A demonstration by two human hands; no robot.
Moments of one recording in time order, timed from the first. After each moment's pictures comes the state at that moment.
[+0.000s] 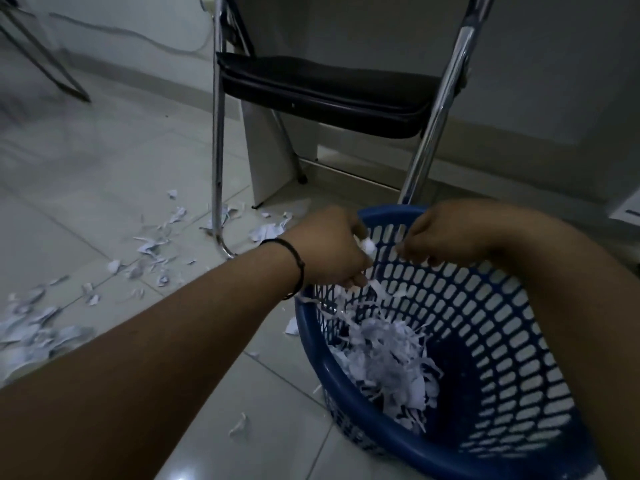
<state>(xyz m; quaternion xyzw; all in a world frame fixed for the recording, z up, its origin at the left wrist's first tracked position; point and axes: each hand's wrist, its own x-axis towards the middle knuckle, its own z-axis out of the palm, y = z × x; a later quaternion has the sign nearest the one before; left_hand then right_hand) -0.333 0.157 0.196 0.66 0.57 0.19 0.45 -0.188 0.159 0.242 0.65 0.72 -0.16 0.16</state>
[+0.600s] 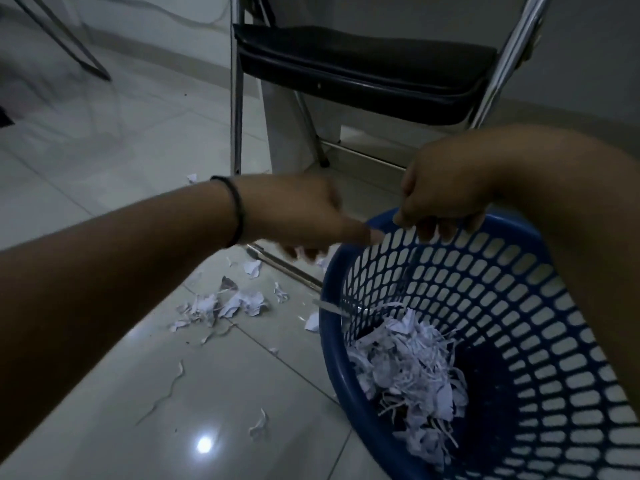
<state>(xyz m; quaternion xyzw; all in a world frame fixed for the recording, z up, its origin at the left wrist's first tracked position) -0.393 0.197 0.221 0.73 0.58 0.01 0.35 -0.227 0.221 0.261 0.61 0.75 -0.21 0.16</state>
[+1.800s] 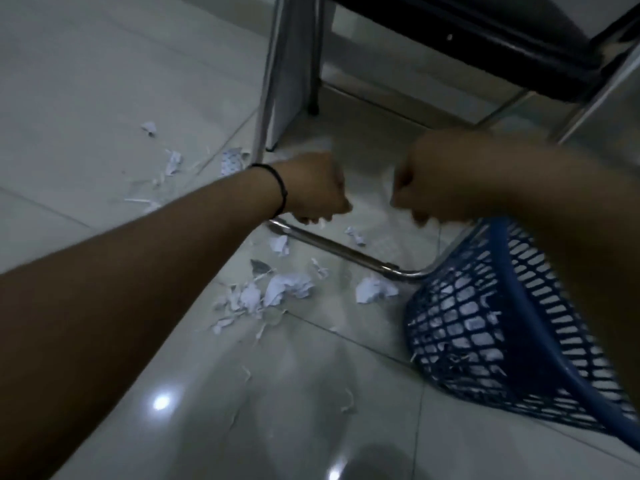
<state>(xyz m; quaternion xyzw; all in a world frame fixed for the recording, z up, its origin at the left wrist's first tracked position) -0.554 0.292 0.152 0.79 0.48 0.05 0.37 -0.424 0.244 0.232 0.67 0.70 -0.09 0.24</state>
